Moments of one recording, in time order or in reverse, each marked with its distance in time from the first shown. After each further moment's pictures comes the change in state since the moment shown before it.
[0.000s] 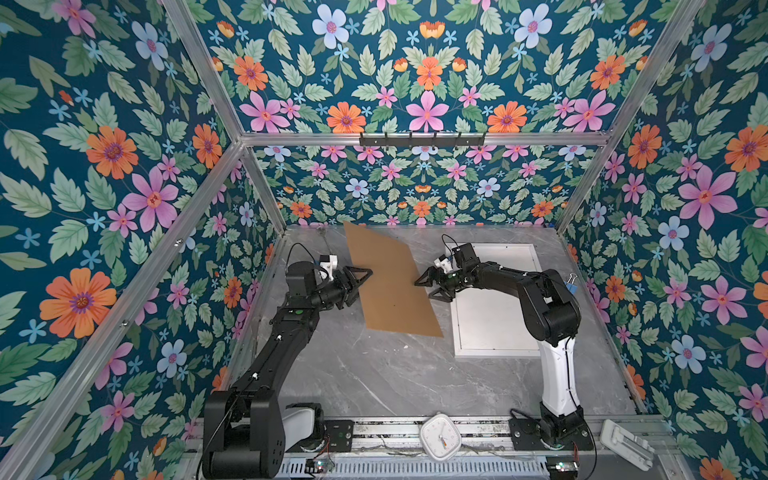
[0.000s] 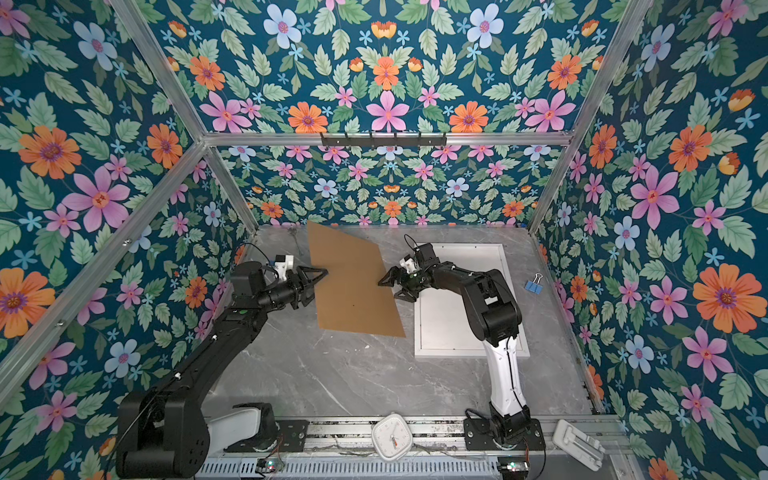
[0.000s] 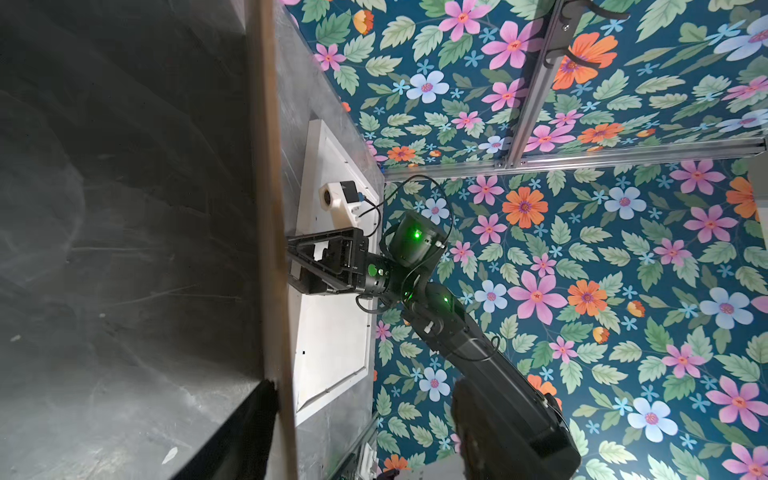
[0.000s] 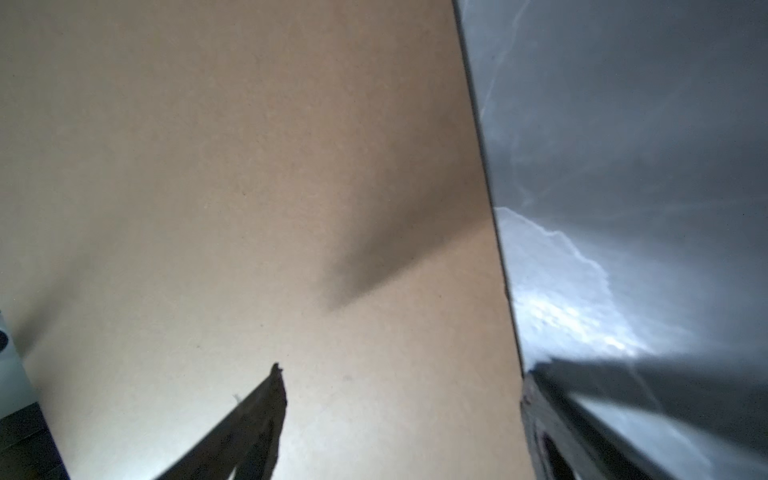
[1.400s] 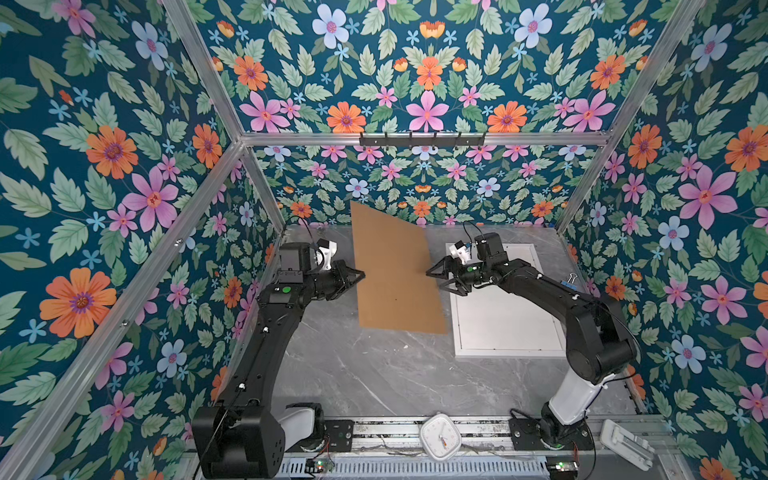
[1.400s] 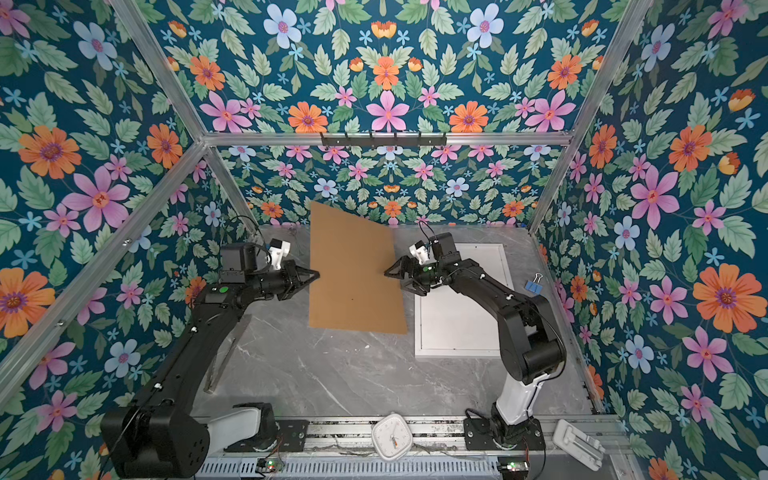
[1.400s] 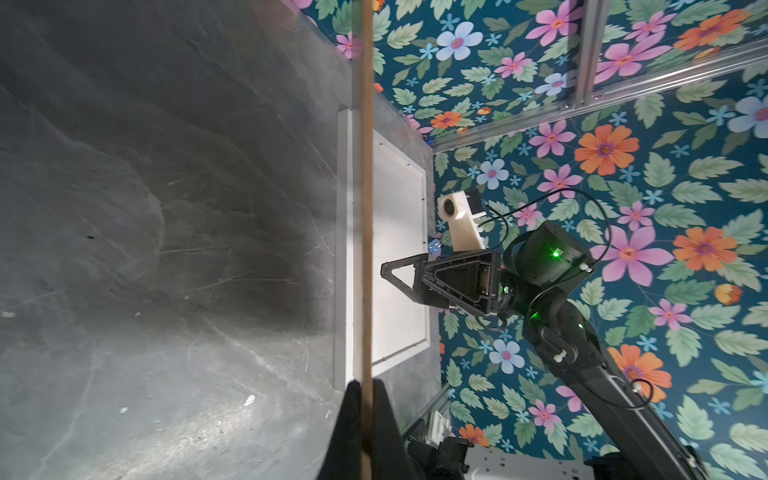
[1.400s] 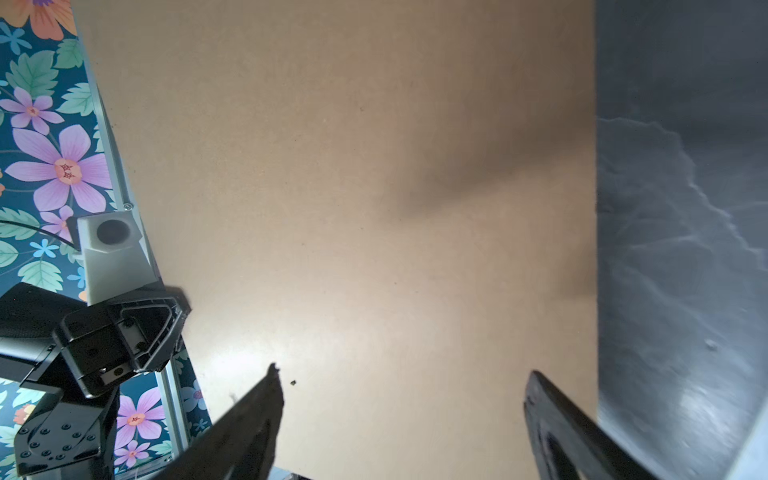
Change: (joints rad) left arm 0.001 -0.010 0.344 -0.600 -0.043 0.410; right arm -0.040 -0.455 -0.206 -0.055 -0.021 -0.002
